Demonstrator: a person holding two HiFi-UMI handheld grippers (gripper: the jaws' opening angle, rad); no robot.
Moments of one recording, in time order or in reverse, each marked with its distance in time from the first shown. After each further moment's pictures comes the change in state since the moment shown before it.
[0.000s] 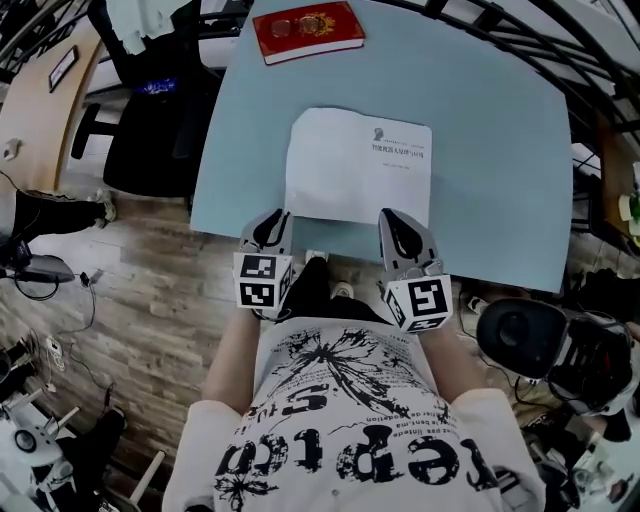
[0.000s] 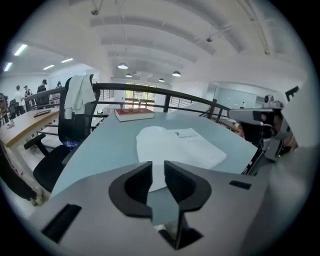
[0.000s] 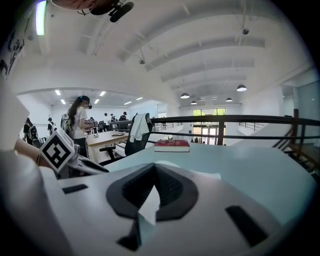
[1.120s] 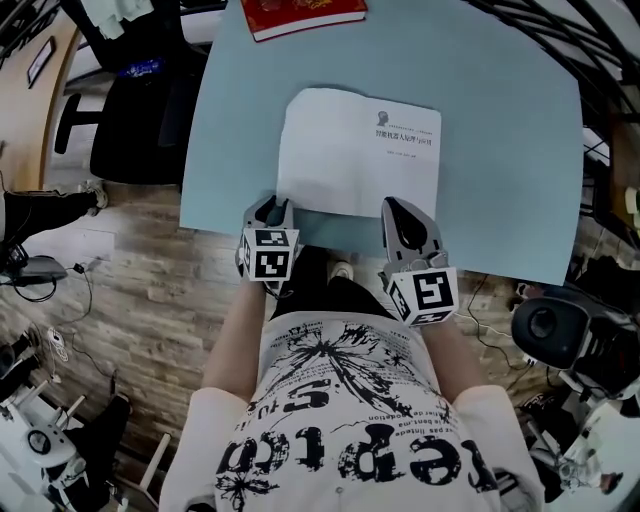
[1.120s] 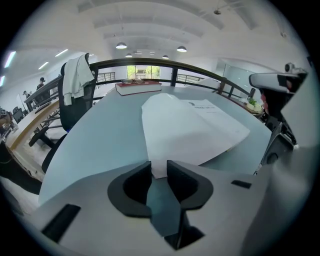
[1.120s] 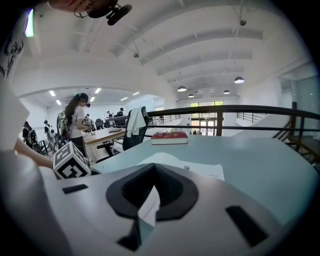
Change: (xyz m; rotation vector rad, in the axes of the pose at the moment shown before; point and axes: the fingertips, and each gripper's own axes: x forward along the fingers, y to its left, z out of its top) left arm 0.071 0.030 -0.065 0.017 0.251 0.091; right arm 0.031 -0.017 -0.027 0.055 0.075 -0.012
